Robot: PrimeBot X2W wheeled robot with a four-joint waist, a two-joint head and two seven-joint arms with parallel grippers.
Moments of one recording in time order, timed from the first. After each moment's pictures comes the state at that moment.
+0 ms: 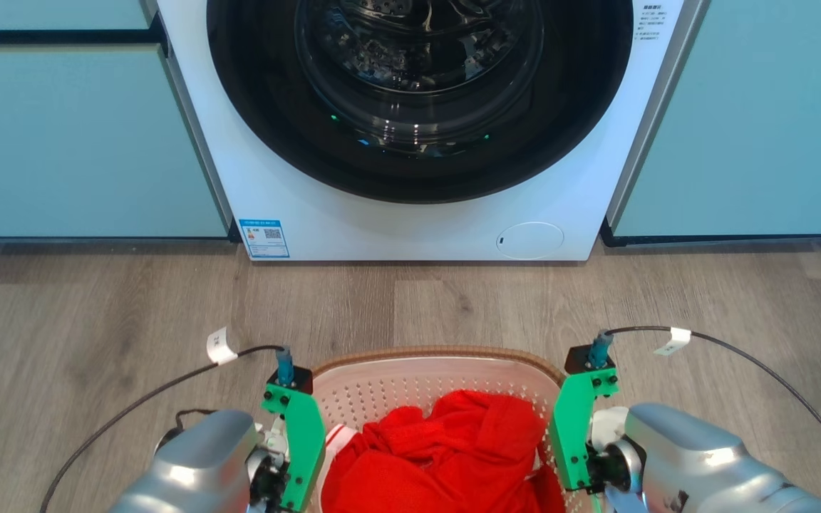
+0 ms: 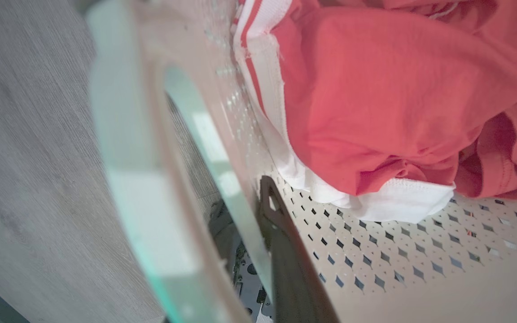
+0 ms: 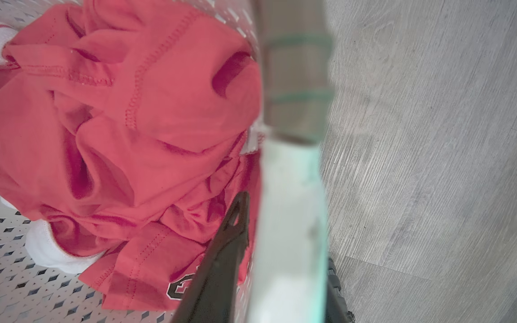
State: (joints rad) left arm -0.62 0.12 -1.28 1.08 -1.07 -0.12 0.66; right arm -0.65 -0.16 1.28 1.00 1.27 0.11 0.44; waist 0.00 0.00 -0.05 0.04
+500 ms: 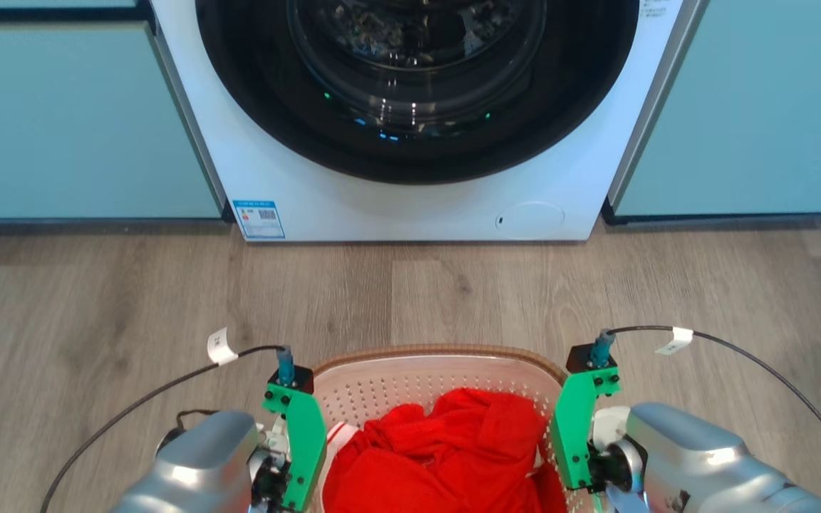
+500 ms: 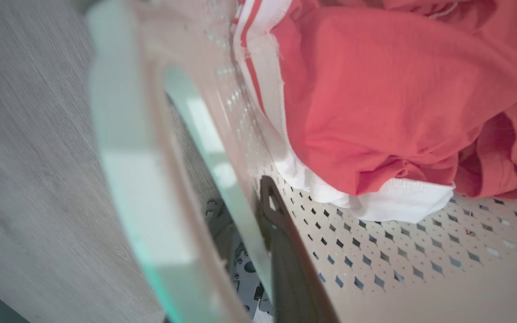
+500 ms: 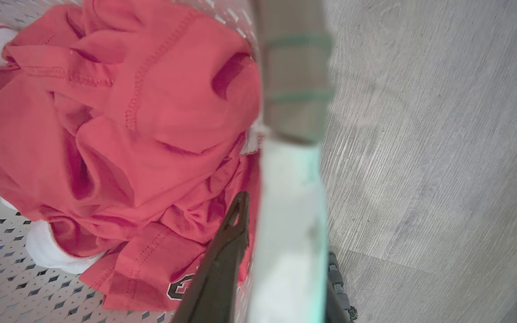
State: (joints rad) left arm -0.62 0.12 -1.28 1.08 -1.07 -0.12 0.65; right arm -0.65 -0.17 1.28 1.00 1.27 0.11 0.43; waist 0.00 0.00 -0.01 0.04
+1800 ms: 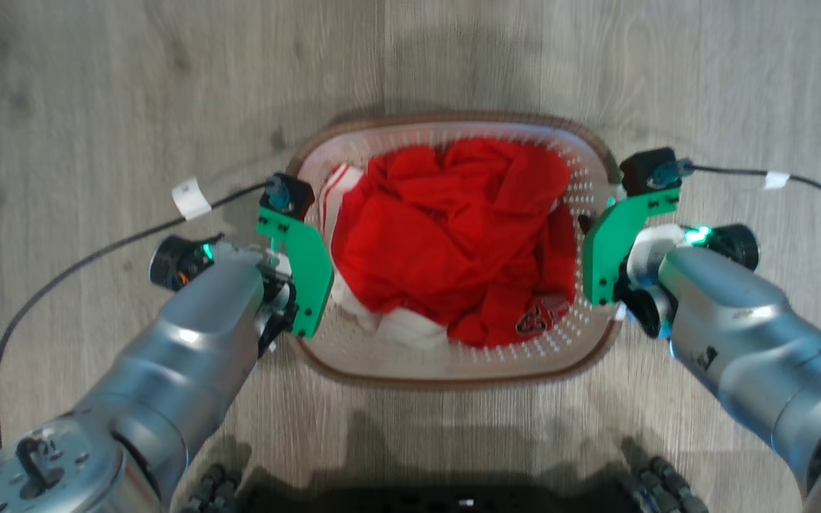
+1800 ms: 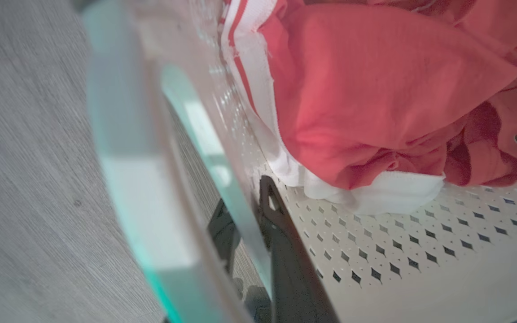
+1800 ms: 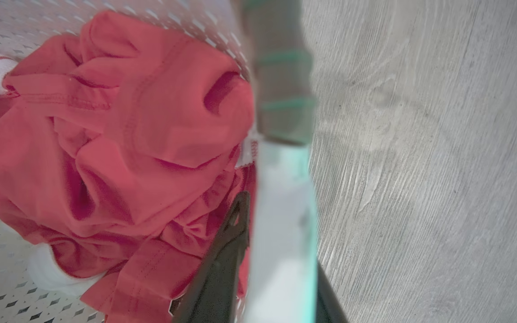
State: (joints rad) left arm -0.93 0.04 -1.27 1.20 -0.97 -0.10 0.22; right arm -0.96 -0.19 1.27 1.09 1.22 0.12 -0.03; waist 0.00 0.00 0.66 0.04
